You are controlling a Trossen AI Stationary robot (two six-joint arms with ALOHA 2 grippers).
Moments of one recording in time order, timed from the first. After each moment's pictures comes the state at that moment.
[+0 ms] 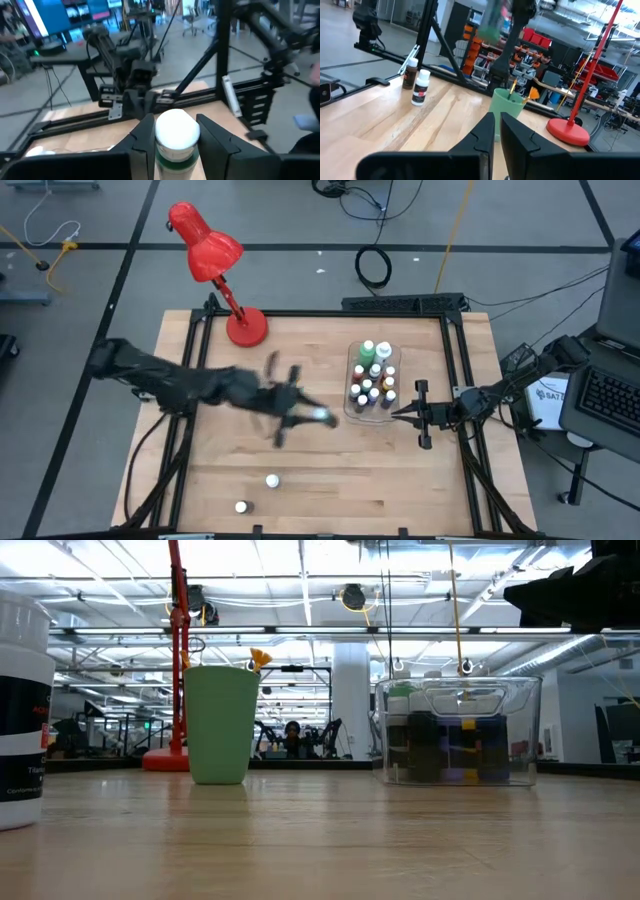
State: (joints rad) left arm -0.22 1.38 1.10 0.14 -0.03 0.13; right arm 0.46 0.70 0.02 0.76 0.37 -0.35
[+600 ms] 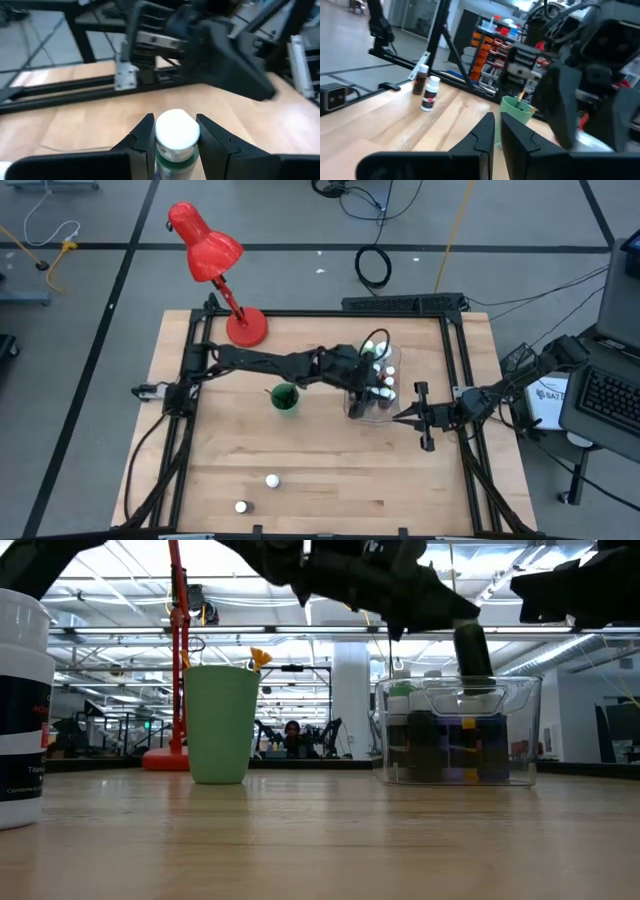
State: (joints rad) left arm 0.07 2.09 1.63 0.12 0.27 0.15; right arm 0.47 0.69 0.02 0.78 0.32 -0.36
